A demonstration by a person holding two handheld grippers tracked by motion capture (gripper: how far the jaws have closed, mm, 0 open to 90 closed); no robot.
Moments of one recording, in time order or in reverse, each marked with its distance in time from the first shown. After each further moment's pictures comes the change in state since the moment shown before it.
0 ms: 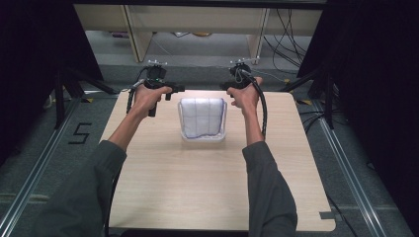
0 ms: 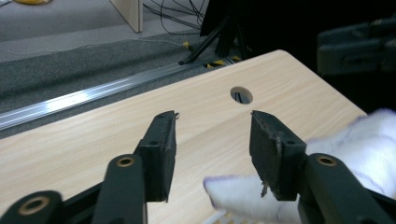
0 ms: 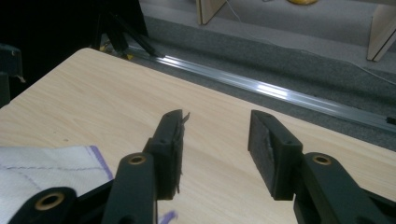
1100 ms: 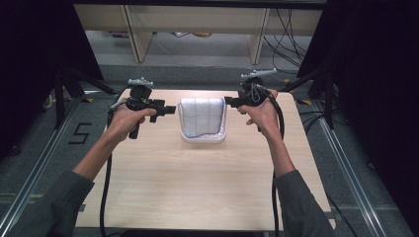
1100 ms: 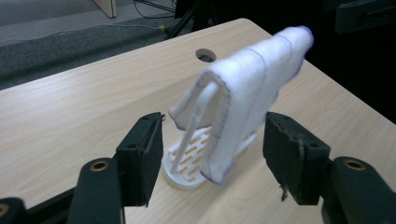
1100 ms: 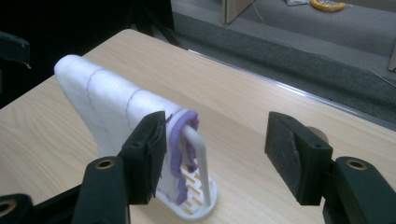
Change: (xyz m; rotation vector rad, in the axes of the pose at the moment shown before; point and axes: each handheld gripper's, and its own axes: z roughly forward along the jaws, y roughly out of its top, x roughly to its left) left arm -0.028 -0.051 -0.069 0.026 -0.103 0.036; right arm 0.017 -0.039 -0.077 -0.002 0.083 -0.075
